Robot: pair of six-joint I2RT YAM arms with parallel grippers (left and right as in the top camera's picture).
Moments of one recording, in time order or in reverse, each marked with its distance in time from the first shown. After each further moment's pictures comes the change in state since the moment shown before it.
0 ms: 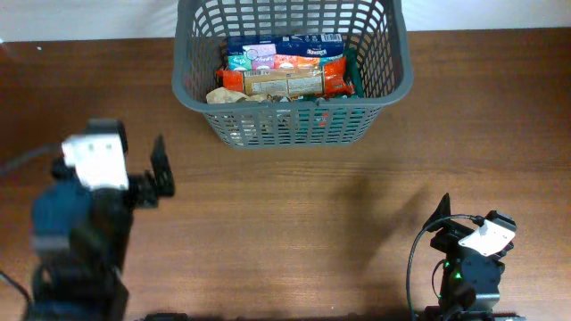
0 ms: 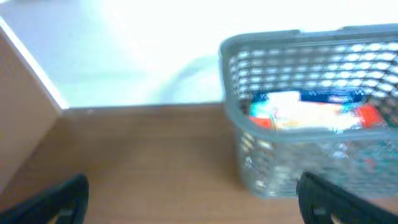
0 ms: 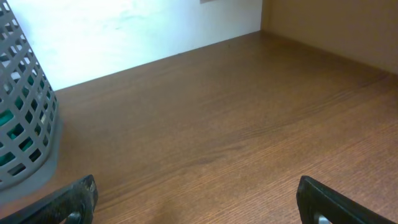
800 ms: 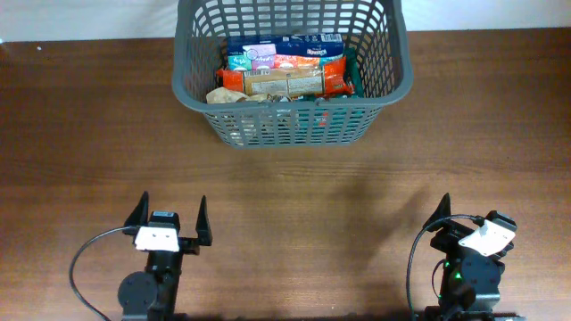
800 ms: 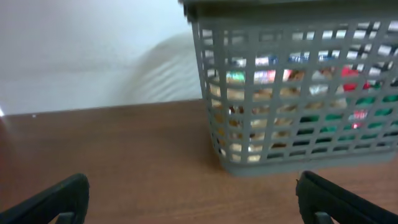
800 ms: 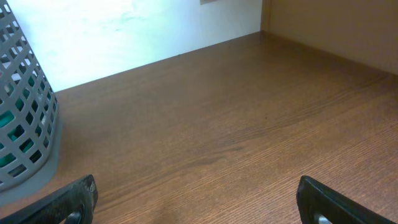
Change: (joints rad) left arm 0.000 -0.696 -0.984 0.453 0.114 -0.001; right arm 0.000 -0.001 -0.001 0.004 0.000 0.000
